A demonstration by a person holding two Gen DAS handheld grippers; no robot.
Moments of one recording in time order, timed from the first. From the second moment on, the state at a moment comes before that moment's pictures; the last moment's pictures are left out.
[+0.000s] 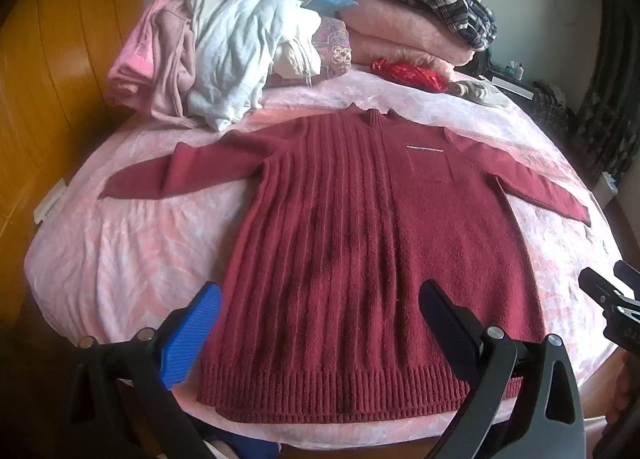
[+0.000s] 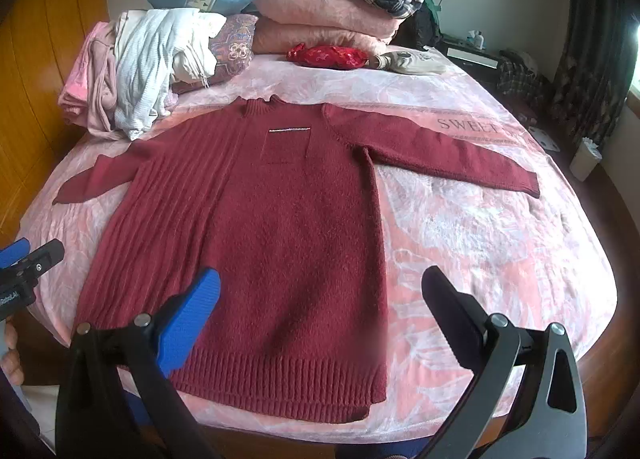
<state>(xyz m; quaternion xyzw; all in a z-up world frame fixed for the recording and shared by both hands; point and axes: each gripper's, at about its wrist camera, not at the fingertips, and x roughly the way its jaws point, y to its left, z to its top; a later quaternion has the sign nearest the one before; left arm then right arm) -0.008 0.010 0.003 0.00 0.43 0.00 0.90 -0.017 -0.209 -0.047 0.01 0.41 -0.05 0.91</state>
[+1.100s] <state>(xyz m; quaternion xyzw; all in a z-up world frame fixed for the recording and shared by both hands) -0.009 0.006 0.005 0.00 0.43 0.00 0.91 -0.016 -0.209 -0.047 0.01 0.41 -0.05 0.91</state>
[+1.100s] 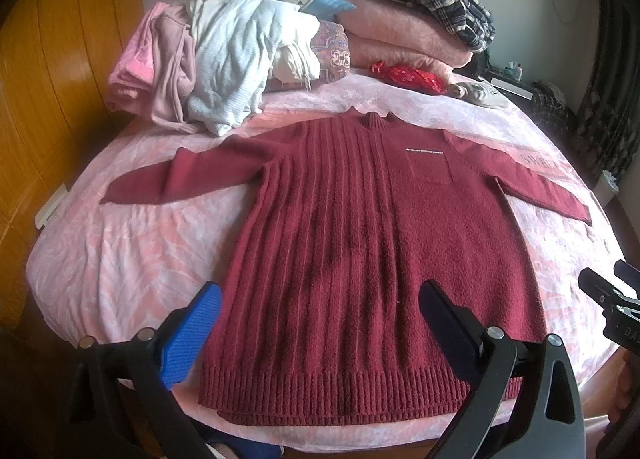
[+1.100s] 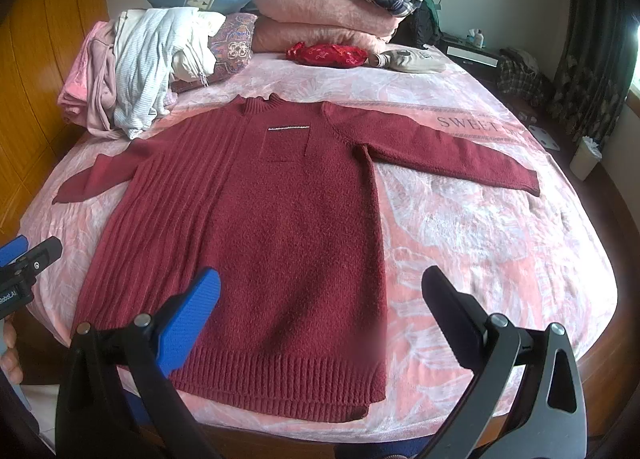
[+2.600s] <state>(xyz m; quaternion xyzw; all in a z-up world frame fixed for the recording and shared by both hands) 0.278 -0.333 -0.109 0.05 0.46 -0.12 0.88 0.176 -0.715 -0.170 0.29 0.52 -0.13 0.79</state>
